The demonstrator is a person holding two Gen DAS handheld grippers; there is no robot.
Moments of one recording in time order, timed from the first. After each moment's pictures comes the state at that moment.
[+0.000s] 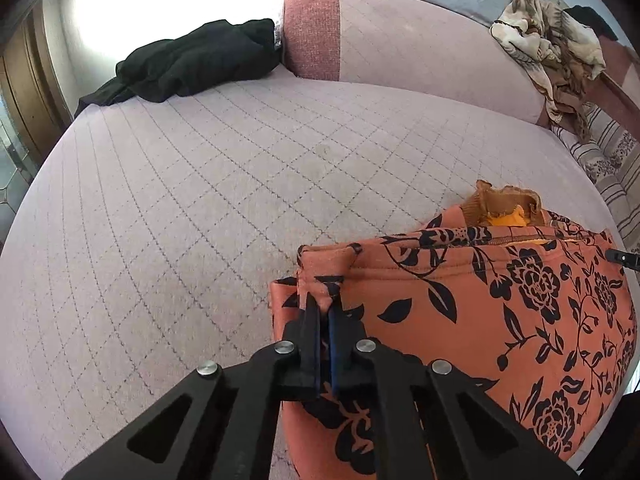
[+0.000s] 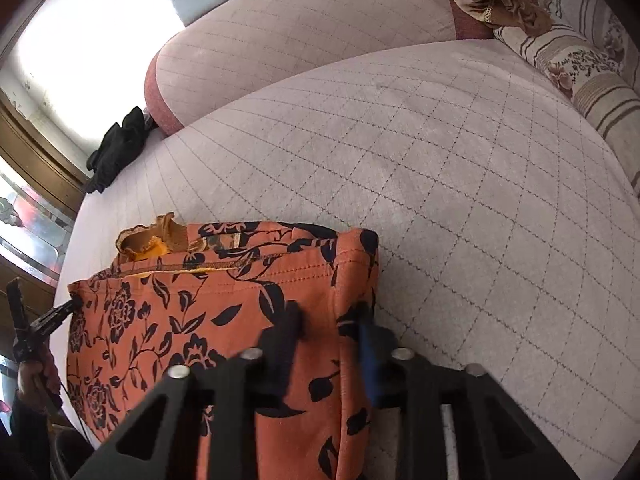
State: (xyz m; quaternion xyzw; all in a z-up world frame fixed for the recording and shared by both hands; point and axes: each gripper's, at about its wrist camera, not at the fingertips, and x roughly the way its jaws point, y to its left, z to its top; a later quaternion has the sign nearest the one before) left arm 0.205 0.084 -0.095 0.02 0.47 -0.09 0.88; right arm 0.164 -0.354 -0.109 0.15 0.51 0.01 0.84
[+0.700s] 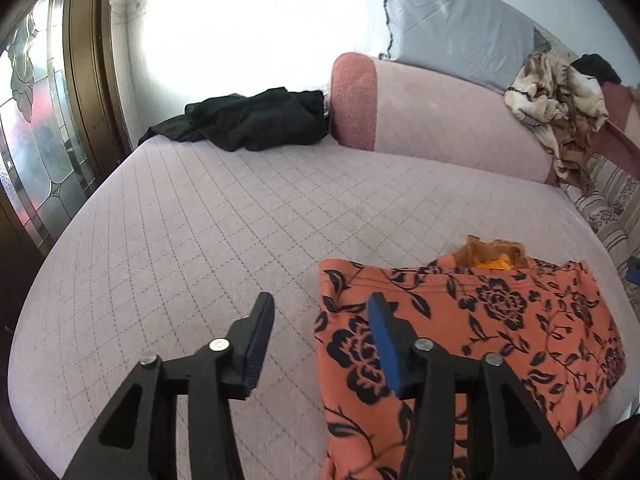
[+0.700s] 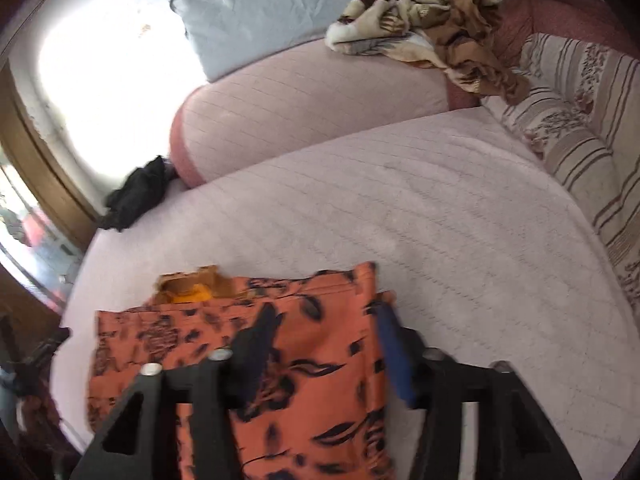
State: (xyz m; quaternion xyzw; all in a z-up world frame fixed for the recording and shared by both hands) left arm 0.129 0.110 -0.028 -0.01 0.37 -0.04 0.93; right arm 0.126 -0.330 -0.035 0.18 0.41 0.03 0.89
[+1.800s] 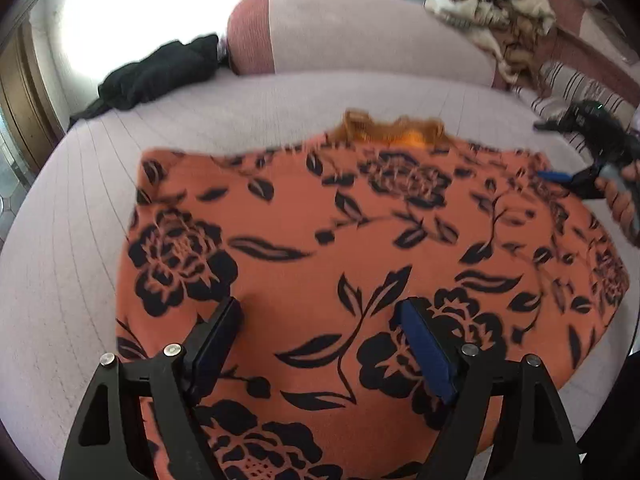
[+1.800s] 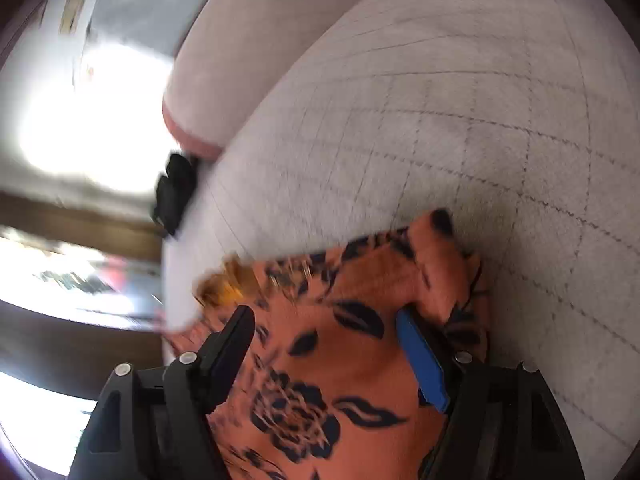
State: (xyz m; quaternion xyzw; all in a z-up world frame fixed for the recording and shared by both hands) left arm 0.116 -0.011 -0.114 0.05 0.47 -0.11 0.88; right arm 0.219 -0.384 -0.166 0.46 0.49 0.12 0.73
